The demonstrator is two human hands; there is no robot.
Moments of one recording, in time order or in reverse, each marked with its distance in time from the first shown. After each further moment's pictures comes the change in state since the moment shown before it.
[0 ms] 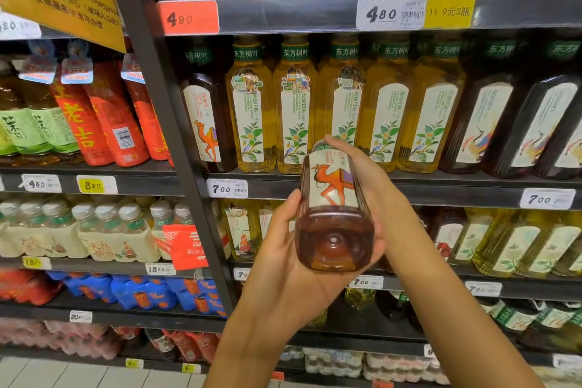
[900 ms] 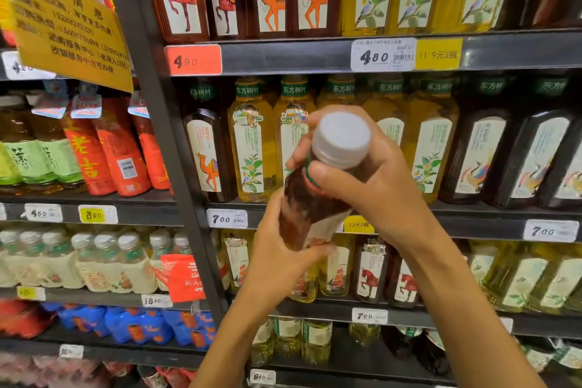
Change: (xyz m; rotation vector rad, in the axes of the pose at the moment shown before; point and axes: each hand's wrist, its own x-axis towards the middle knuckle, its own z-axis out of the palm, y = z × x) left_hand 0.036 0.033 -0.024 1.335 0.237 0.688; right_hand -0.055 -0.028 0.025 -0.636 -0.446 -0.952
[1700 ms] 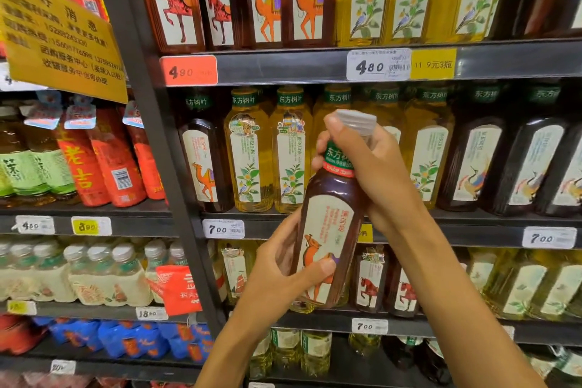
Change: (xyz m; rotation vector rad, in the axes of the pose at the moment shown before) left_hand -0.009 -0.004 0.000 -0.219 -0.141 -0.138; right_hand 0.022 0.027 -0.016 0.201 0.261 0.217
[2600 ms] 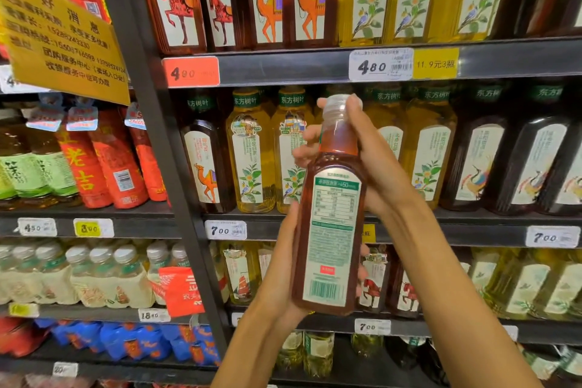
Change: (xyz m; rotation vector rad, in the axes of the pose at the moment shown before) left_hand 0.018 -0.002 0.012 -0.641 -0.248 -0.302; right_hand 0.018 0.003 -0.003 0.308 -0.106 0.187
